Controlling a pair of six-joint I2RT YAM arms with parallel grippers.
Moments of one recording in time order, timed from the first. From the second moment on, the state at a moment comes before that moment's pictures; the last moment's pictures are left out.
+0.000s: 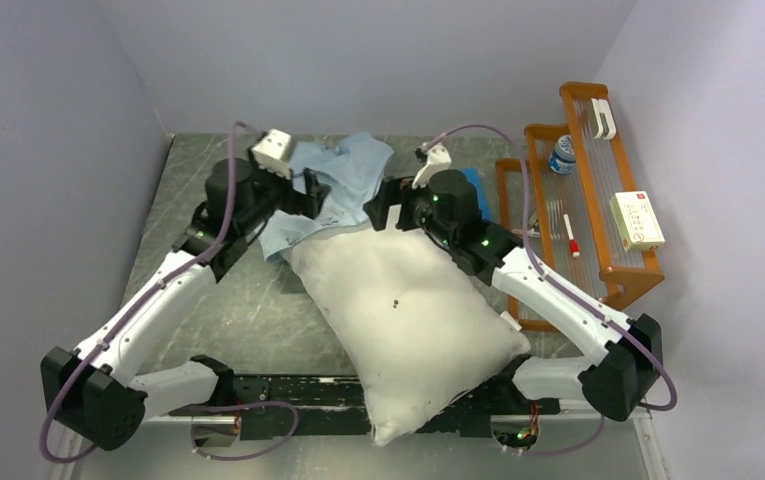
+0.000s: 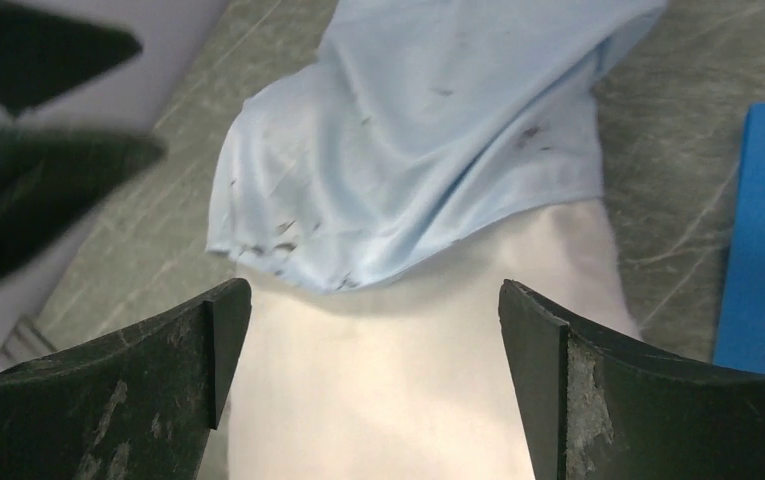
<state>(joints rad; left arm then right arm) -0.51 1.15 1.02 -0.03 0.12 -0.07 0.67 1.26 1.07 -0.10 0.06 0.42</state>
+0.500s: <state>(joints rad) -0.08 1.12 0.83 -0.07 0.12 -0.38 1.04 1.46 1.29 -0.36 0.29 0.21</state>
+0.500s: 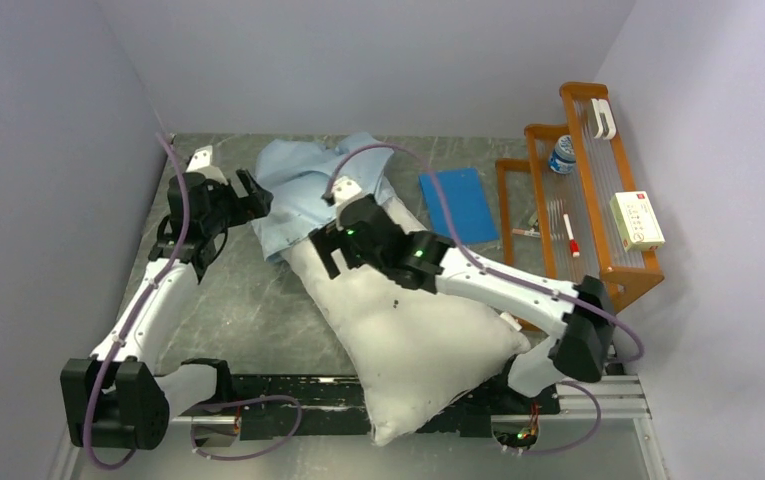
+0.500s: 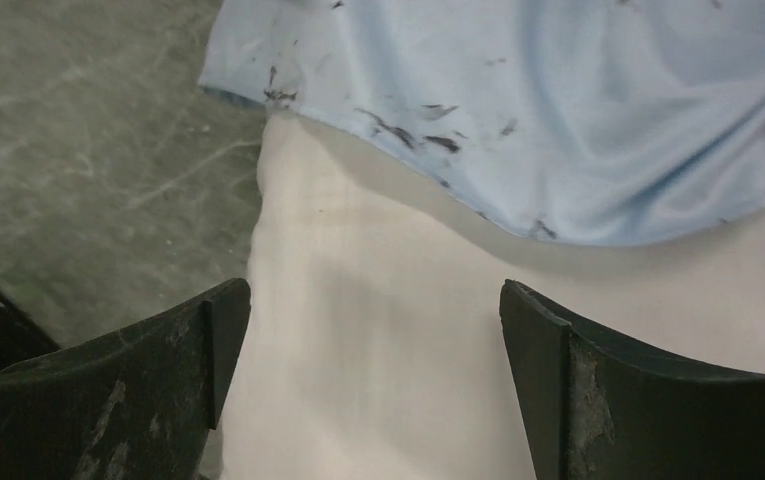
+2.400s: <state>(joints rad) -0.20 1.12 0.69 0.13 0.21 0.07 0.78 1.56 1.17 0.01 -0.04 0.23</state>
